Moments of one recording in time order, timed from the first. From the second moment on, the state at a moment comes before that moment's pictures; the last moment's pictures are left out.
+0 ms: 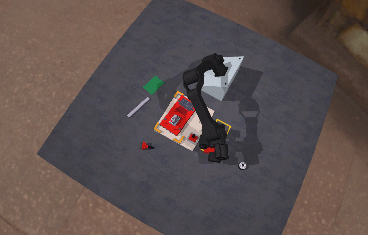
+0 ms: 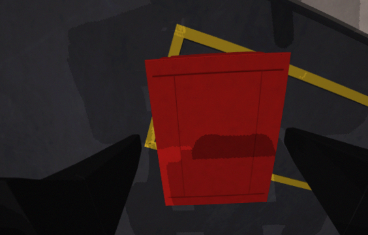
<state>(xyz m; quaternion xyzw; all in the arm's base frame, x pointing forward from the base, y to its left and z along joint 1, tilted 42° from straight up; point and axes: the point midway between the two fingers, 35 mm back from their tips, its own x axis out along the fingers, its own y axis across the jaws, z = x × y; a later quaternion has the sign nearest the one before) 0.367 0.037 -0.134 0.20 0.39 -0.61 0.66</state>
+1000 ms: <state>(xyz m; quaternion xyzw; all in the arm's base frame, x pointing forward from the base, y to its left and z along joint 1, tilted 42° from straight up) 0.367 0.031 -0.140 0.20 0.39 -0.61 0.66</state>
